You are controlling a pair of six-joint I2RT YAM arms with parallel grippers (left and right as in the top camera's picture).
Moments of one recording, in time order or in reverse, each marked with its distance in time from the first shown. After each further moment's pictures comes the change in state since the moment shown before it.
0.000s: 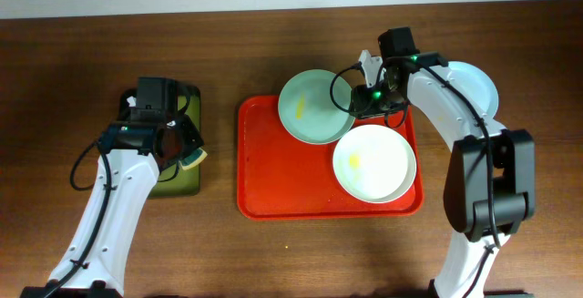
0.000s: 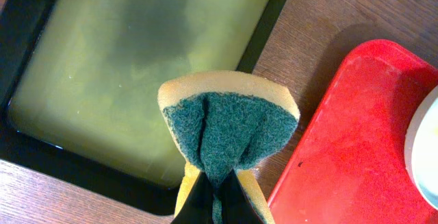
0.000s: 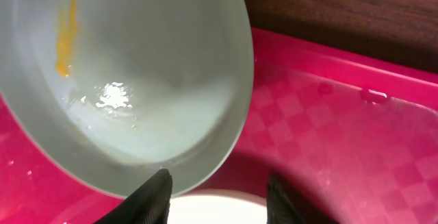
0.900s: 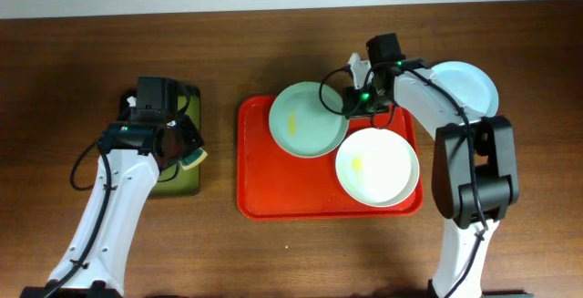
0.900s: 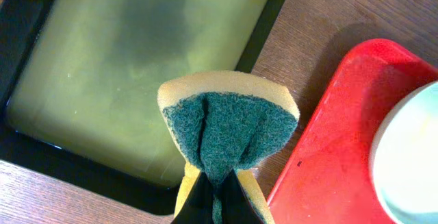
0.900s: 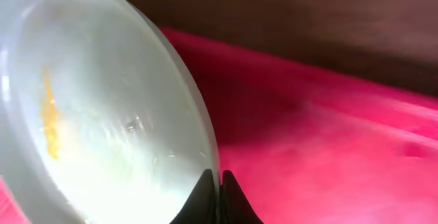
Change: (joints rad) left arm 0.000 0.000 0.000 0.000 0.003 0.000; right arm 0.034 0.093 0.004 0.100 -0.105 0.067
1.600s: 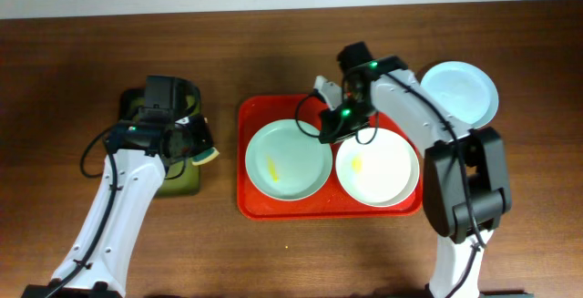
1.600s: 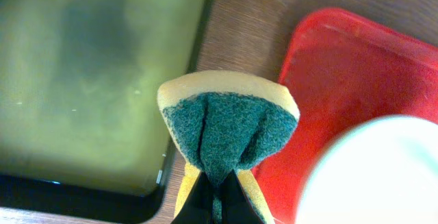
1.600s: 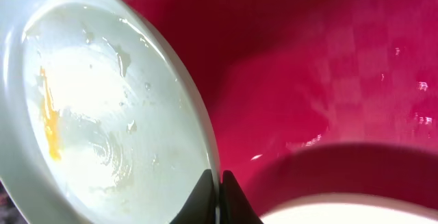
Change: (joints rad) left arm -0.049 0.000 0.000 0.041 0.075 0.126; right arm 0.151 -0.063 0.044 -0.297 -0.053 -0.172
